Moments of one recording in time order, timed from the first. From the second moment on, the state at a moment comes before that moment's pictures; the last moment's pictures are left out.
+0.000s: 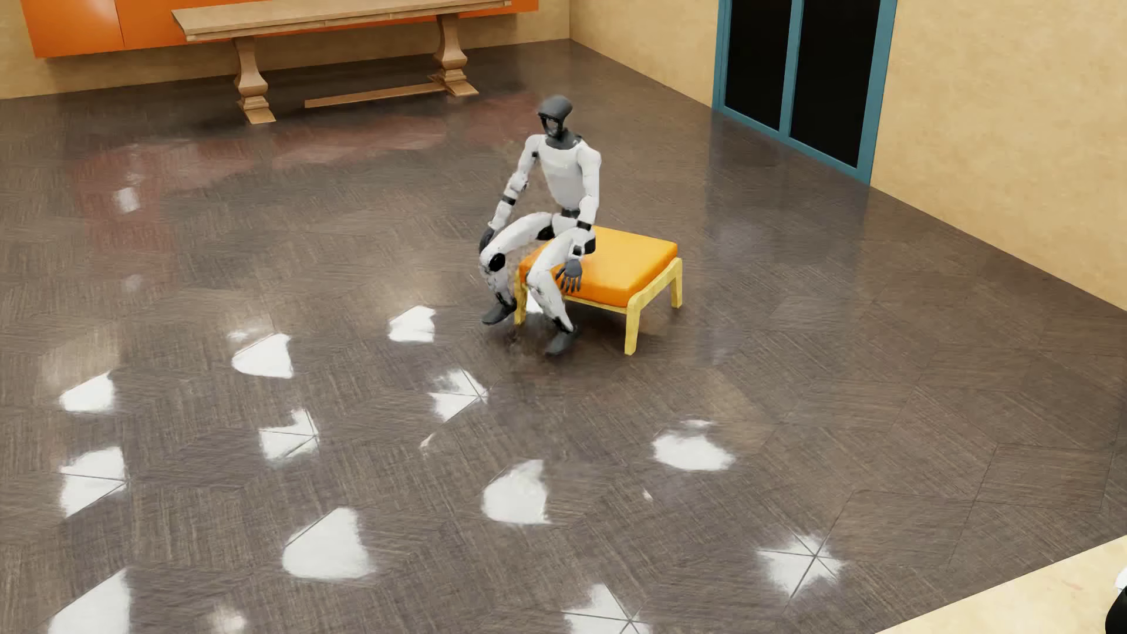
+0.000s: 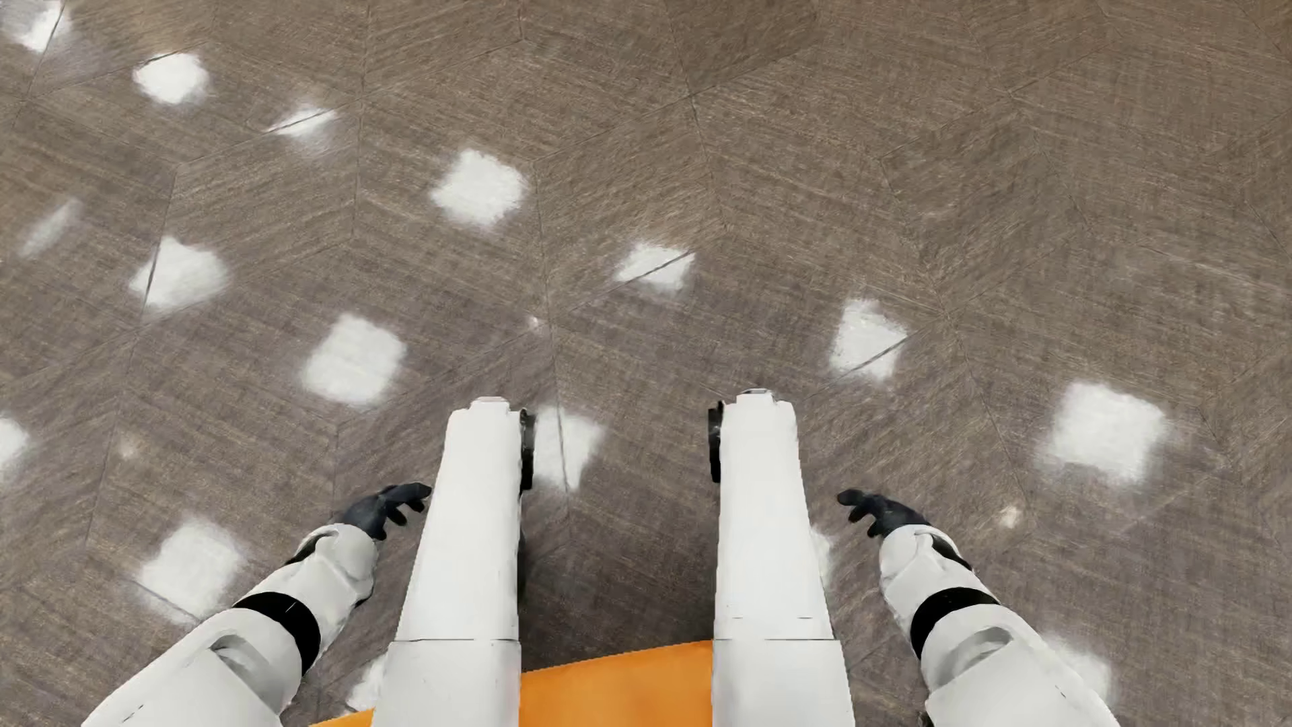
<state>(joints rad) -1.14 -1.18 -0.01 0.01 -0.02 -0.03 -0.14 0.19 0.54 1.86 1.89 -0.56 -0.58 -0.33 -0.35 0.38 -0.34 -0.11 -0.03 -0.67 0.49 1.22 1.28 0.04 -0.23 0.09 0.16 0.16 -0.11</state>
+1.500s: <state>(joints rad) -0.43 -0.03 0.04 0.12 -0.07 -0.04 0.01 -0.08 0.19 0.55 0.32 -0.21 -0.08 -0.08 -0.21 0.49 -0.42 -0.31 0.02 -0.48 0.34 1.23 1.31 0.11 -0.26 0.06 0.11 0.13 -0.11</state>
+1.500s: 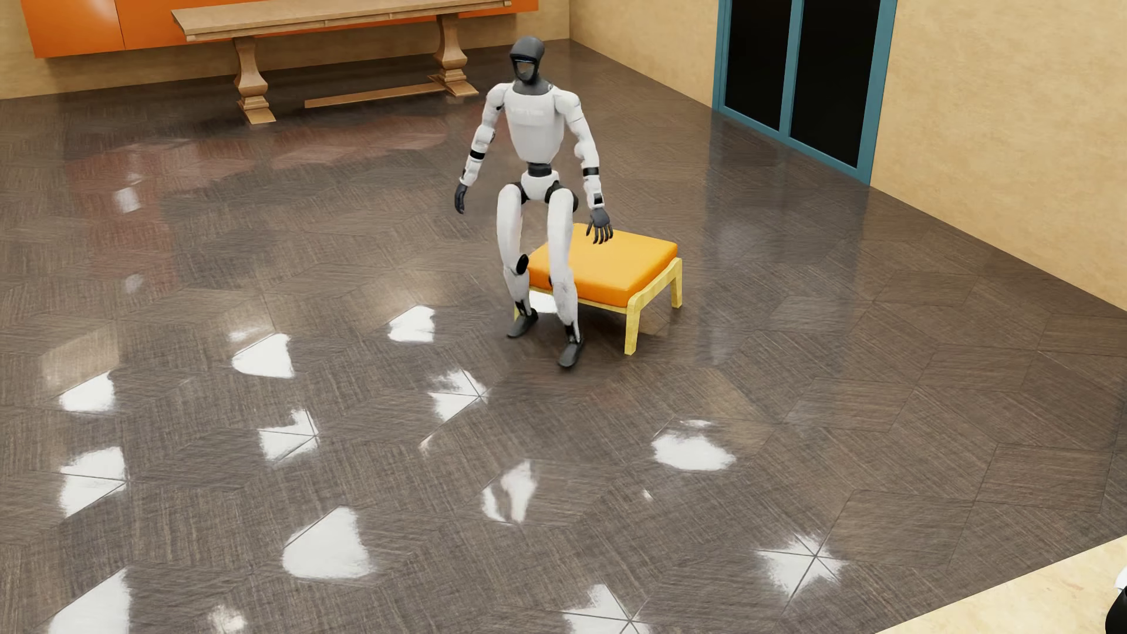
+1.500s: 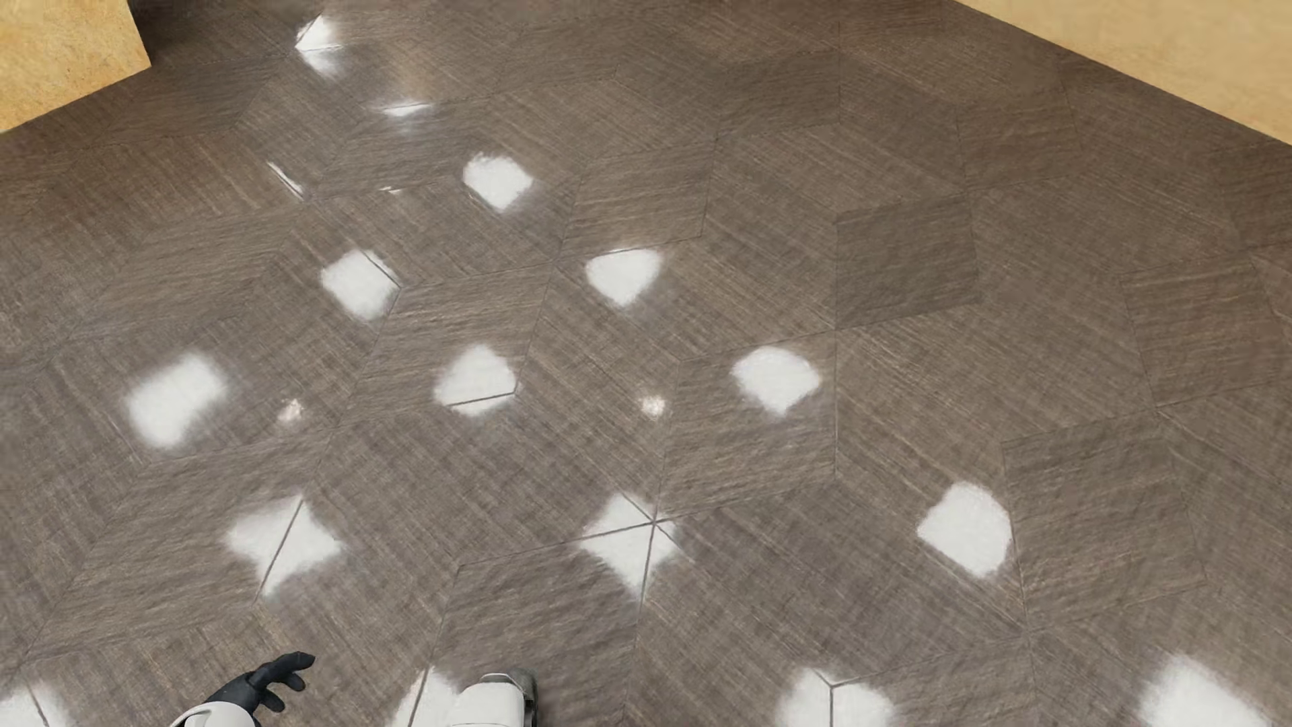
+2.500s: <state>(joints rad) -0.17 -0.04 -0.03 0.15 -0.01 -0.03 0.09 -0.01 0.15 0.96 0.31 -0.16 0.00 -0.05 -0.05 0.48 -0.38 -0.34 0.03 -0.54 0.18 1.26 1.26 0.06 -0.16 0.07 0.08 0.13 -0.21</state>
